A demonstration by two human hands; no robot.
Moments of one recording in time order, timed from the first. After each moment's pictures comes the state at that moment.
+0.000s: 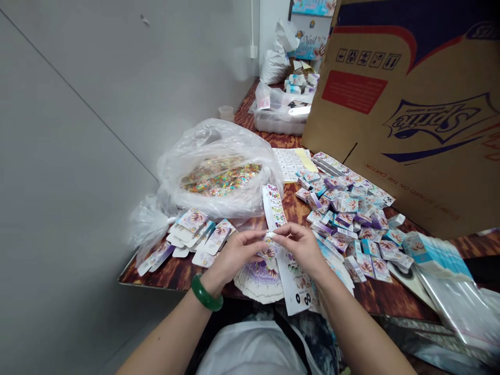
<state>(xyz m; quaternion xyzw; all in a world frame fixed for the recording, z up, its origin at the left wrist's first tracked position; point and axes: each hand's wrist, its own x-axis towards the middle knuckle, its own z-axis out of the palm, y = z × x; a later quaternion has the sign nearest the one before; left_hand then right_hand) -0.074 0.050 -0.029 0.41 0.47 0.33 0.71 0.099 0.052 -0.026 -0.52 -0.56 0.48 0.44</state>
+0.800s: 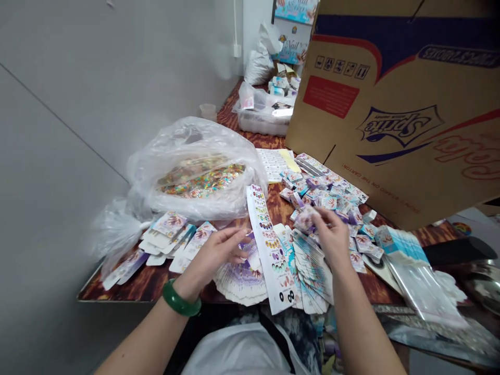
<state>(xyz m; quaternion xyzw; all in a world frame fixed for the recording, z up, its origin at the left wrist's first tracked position) -0.074 0.055 -0.015 0.41 0.52 0.31 0.68 0.186 0.052 -0.023 -0.68 -0.52 0.17 0.49</state>
